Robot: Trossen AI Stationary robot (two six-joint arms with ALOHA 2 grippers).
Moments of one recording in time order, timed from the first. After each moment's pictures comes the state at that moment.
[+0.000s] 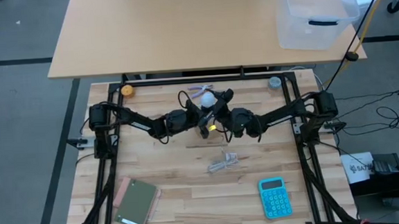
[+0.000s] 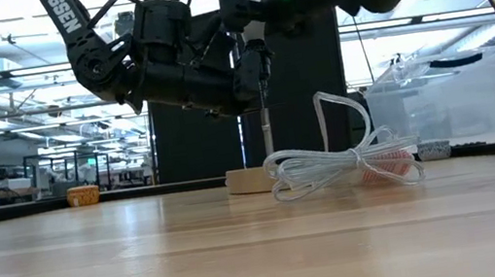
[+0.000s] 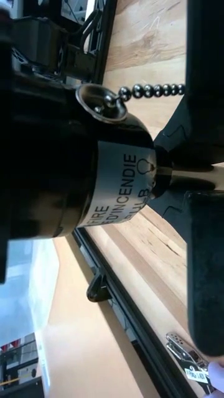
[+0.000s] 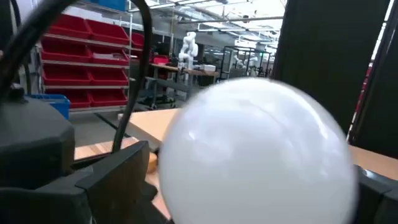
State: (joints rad) left arm 0.17 1.91 0.80 0.92 -0.22 -0.05; right arm -0.01 1.74 0.92 1.02 0.76 -0.19
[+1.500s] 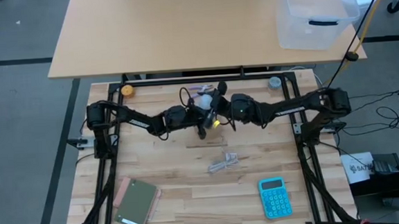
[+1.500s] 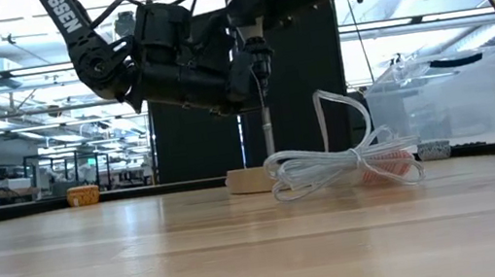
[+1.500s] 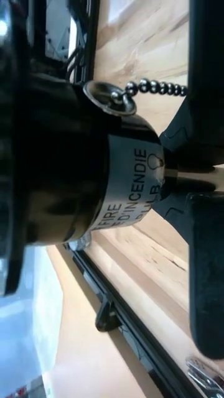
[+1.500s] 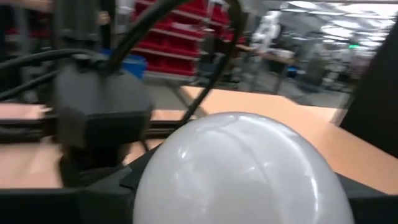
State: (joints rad) left arm 0.18 1.91 0.80 0.87 -0.04 0.03; right arm -0.12 1.59 0.95 0.63 0.32 -0.20
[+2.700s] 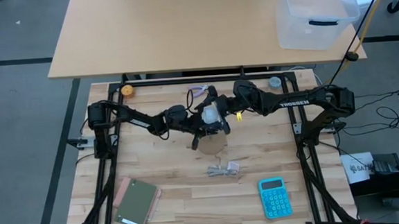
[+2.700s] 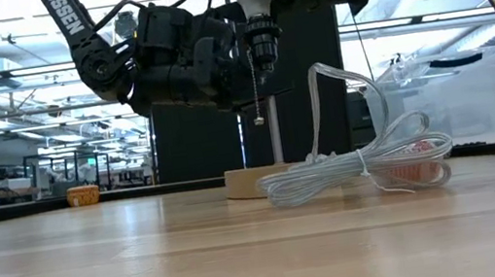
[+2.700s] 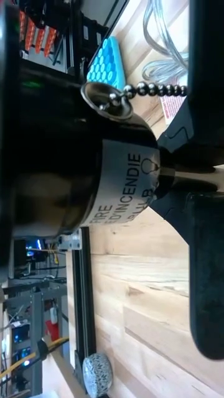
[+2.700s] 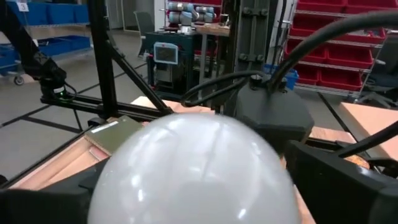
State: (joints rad) left arm 0.18 1.91 0.80 0.87 0.45 0.07; right arm -0.27 1.53 0.95 0.51 -0.52 -0.12
